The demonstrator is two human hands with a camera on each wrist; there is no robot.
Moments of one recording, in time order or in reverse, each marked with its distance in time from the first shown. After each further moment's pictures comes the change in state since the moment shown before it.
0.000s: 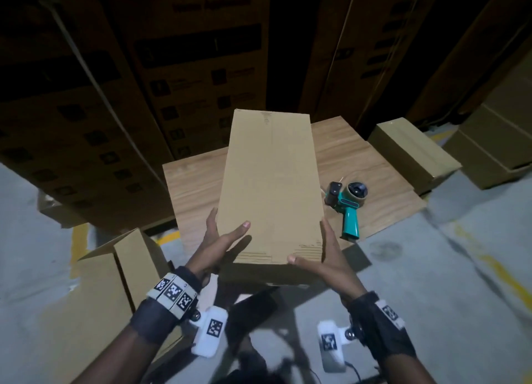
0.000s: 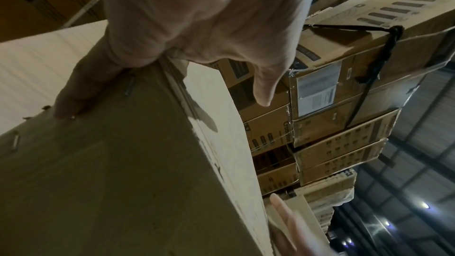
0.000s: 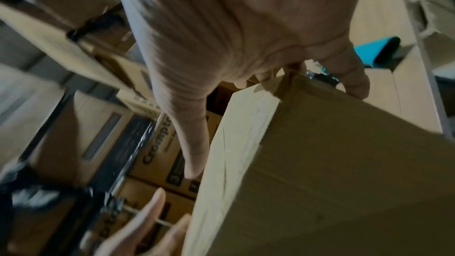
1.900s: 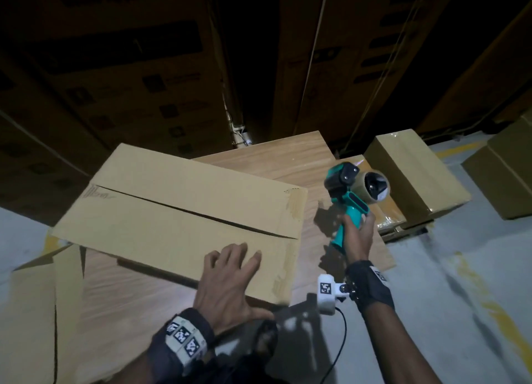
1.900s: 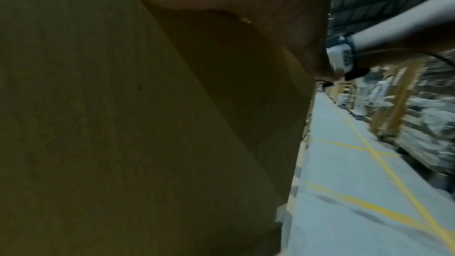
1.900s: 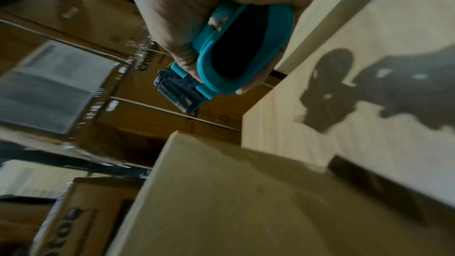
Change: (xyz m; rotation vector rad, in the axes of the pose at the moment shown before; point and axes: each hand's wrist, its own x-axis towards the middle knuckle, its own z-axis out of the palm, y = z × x) left_hand 0.133 0.050 0.291 1.461 -0.033 0.369; right_hand 0.254 0.052 -0.302 0.458 0.519 0.107
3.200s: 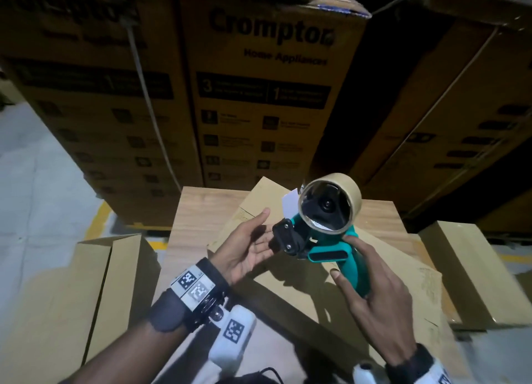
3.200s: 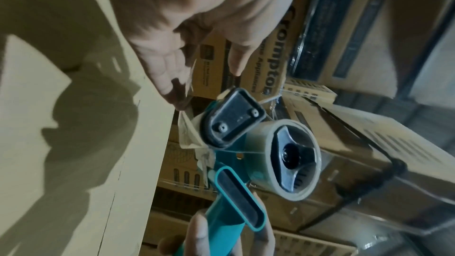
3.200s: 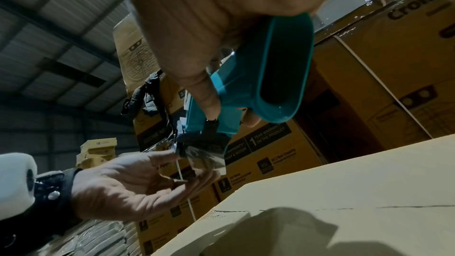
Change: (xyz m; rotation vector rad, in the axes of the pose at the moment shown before) left_hand -0.025 -0.199 -0.124 -2.199 0.176 -0.576; right_hand -0.213 -0.110 0.143 -0.832 -0.411 -0.999
